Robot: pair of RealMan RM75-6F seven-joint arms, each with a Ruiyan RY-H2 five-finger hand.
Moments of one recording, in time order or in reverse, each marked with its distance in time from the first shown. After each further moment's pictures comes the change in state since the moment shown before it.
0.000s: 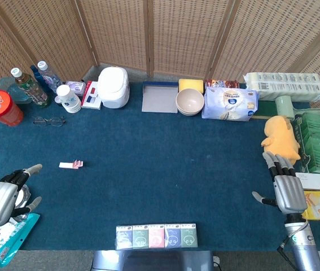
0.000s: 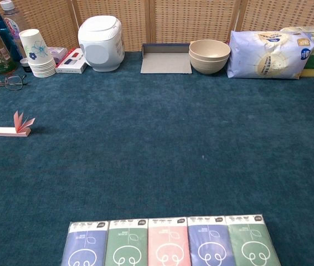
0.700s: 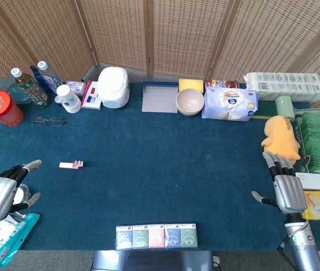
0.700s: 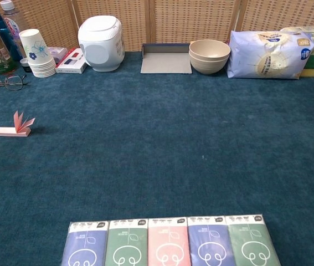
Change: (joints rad) left arm -0.035 0.040 -0.022 0.012 -0.009 -0.033 -0.027; right arm 0.001 0.006 0.006 -0.013 -0.001 -0.001 0.018
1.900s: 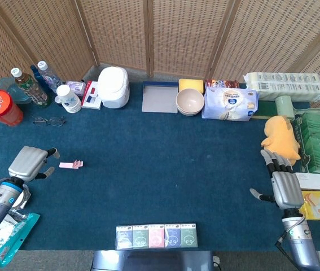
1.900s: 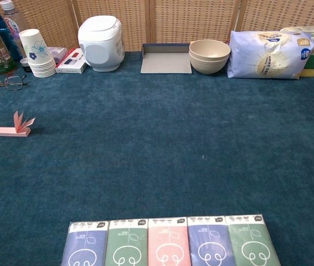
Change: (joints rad) left arm -0.309 -0.151 -0.074 0.343 -0.184 -0.440 0.048; right arm 0.028 -0.019 0.018 0.026 0.057 -0.050 0.005
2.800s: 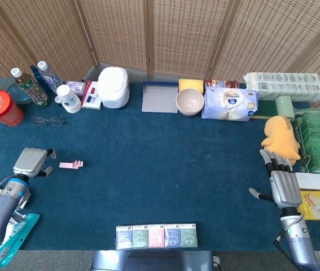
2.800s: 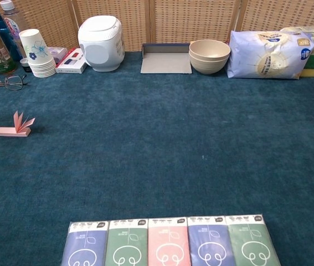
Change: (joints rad) left arm -0.035 -0.229 0.014 0.328 -0.113 -0.094 -0.013; right arm 0.009 -0.010 0.007 -0.006 0.031 -0.010 -0.030
